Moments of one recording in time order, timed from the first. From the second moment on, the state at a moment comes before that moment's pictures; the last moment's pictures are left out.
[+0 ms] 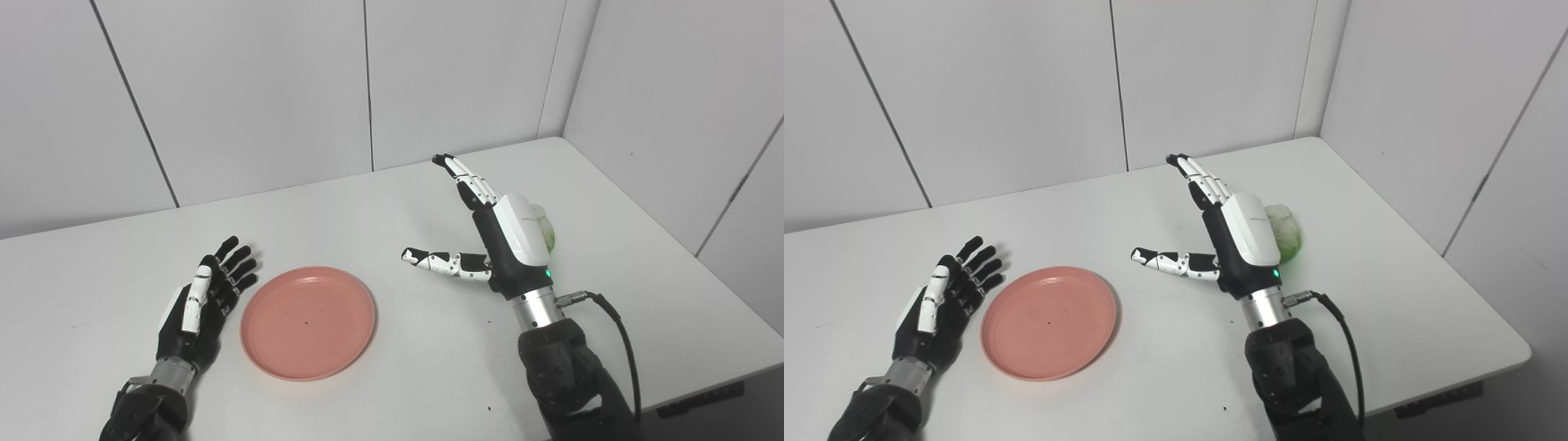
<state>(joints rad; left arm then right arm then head) -0.42 0.11 0.05 0.54 -0.26 -0.07 -0.38 -0.20 -0.16 -0.02 -0.24 -0.69 -0.10 -0.10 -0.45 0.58</state>
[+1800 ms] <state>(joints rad) -0.45 0.17 0.11 0.62 -0.31 -0.09 -0.46 -0.22 -0.28 -0.15 -0.18 -0.73 0.29 -0.06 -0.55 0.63</state>
